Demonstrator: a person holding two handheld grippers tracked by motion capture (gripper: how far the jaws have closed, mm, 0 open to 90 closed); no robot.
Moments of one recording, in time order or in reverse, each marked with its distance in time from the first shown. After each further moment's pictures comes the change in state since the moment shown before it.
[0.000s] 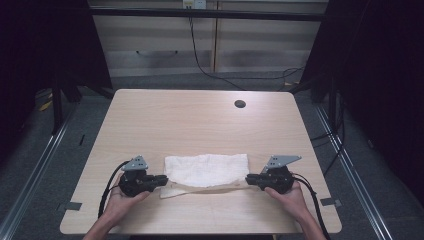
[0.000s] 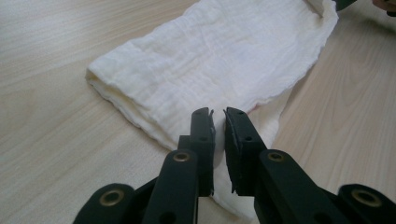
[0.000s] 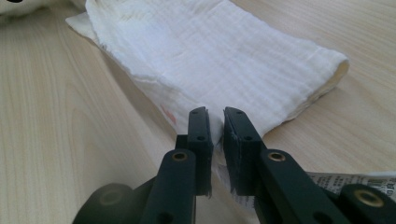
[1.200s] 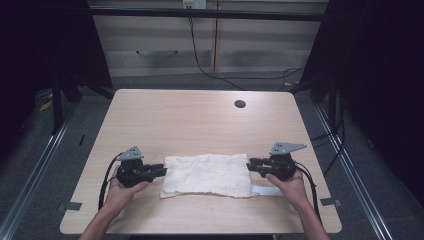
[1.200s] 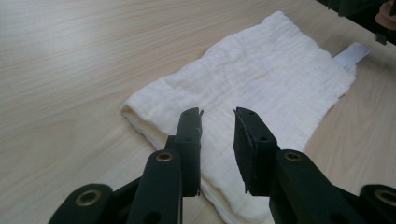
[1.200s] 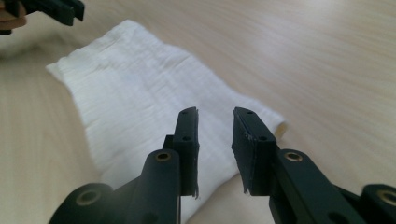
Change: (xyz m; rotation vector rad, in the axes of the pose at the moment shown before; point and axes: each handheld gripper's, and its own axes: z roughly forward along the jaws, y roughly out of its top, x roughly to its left) left arm 0.021 0.022 -0.003 -0.070 0.033 -0.045; right arm -0.020 0.035 -0.008 -0.084 -0.073 0.008
